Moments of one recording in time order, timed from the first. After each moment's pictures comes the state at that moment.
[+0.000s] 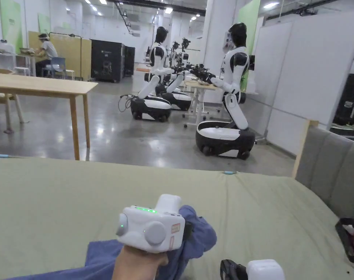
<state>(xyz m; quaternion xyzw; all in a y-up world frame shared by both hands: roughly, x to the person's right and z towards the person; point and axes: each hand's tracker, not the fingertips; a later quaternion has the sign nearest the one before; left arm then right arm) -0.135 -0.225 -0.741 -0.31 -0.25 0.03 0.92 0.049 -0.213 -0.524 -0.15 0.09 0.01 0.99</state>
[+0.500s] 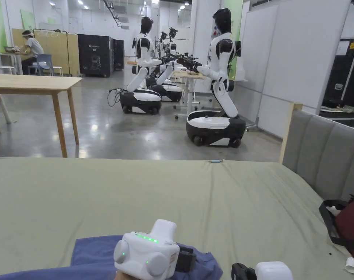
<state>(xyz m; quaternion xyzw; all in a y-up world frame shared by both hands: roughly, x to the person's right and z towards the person) -0.074 -0.300 -0.735 -0.32 -0.19 -0.05 0.93 0.122 -0.239 -0.533 -0.17 0.05 -0.01 0.98</state>
